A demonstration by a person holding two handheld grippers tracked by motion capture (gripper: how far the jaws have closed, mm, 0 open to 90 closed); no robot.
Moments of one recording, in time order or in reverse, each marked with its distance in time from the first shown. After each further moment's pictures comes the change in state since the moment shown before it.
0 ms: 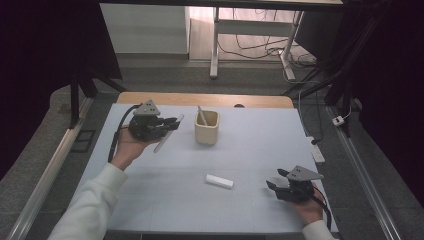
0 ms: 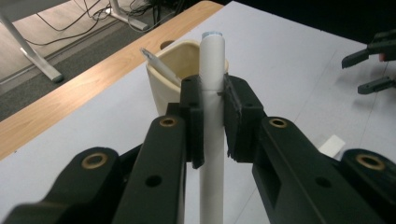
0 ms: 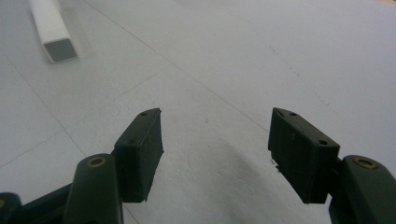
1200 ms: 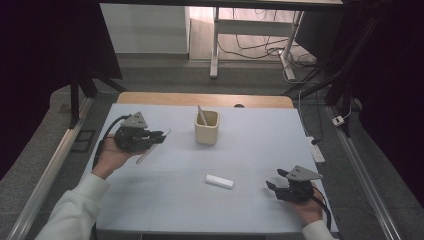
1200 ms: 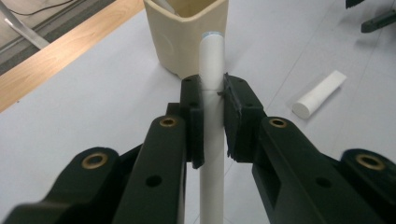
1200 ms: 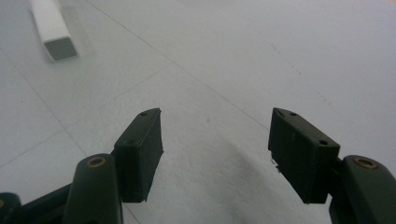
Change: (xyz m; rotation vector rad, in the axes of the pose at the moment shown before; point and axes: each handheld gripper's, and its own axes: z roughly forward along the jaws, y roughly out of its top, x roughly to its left) left arm 0.007 -0.039 -0.022 0.122 -0.021 0.028; right arm 0.000 0.000 0.001 0.001 0.000 -0.001
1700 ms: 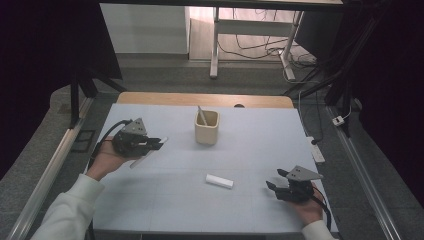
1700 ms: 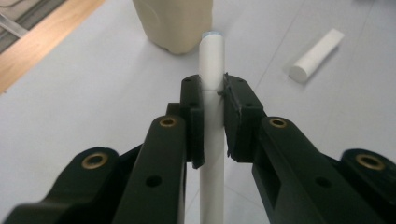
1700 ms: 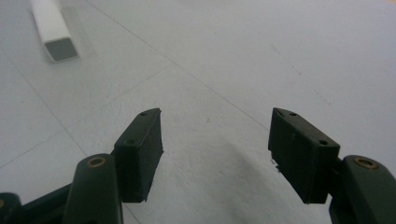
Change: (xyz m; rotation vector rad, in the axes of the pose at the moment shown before) left arm -0.001 -0.011 -0.001 0.080 -0.021 0.083; right arm 0.000 0.000 0.000 0.001 0.000 0.003
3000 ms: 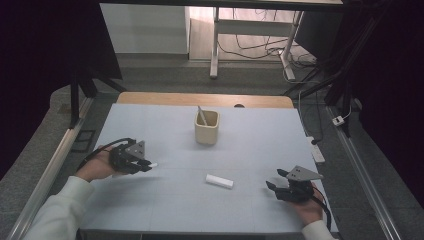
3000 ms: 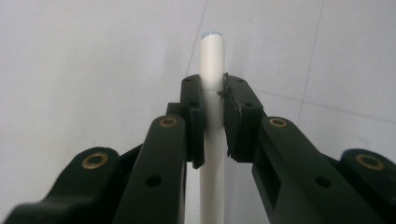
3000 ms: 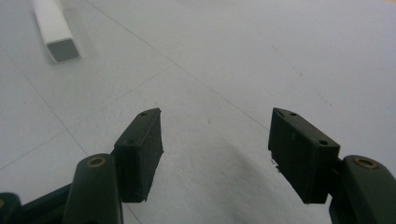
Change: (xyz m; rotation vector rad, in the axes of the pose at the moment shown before) left arm 0.003 -0.046 0.020 0.310 -0.146 0.265; right arm 0.001 0.000 0.000 -0.009 0.000 0.001
